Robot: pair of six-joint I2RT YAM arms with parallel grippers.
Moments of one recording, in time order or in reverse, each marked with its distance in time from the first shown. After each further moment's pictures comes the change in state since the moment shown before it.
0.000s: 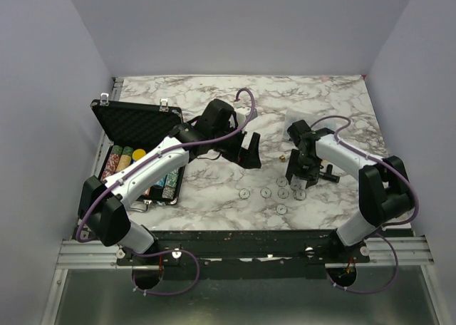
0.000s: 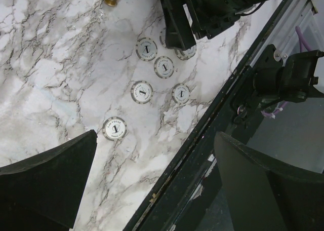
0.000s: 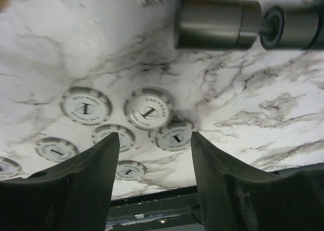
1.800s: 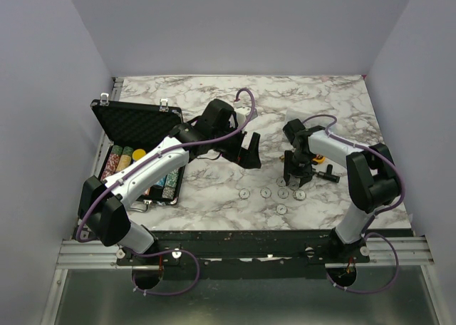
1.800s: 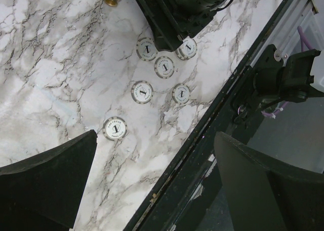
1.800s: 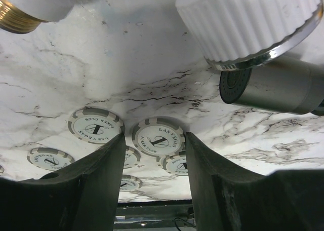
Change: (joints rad) left arm 0.000 0.000 0.000 0.000 -0.001 0.001; right arm -0.002 0.148 0.066 0.063 -0.075 -0.194
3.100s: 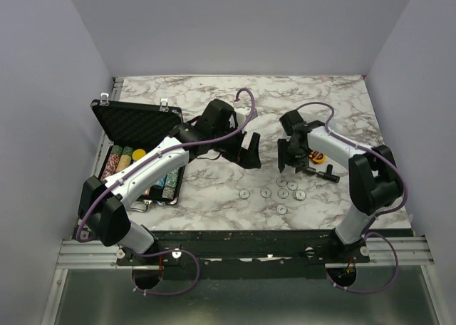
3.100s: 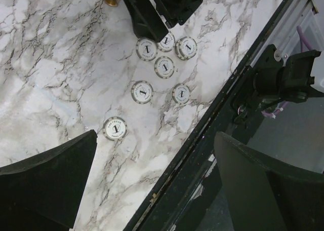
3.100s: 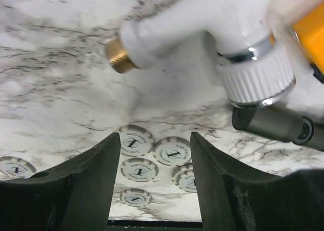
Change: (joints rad) left arm 0.000 0.000 0.000 0.000 0.000 0.000; right arm 0.016 -0.028 0.061 0.072 0.028 -0.068
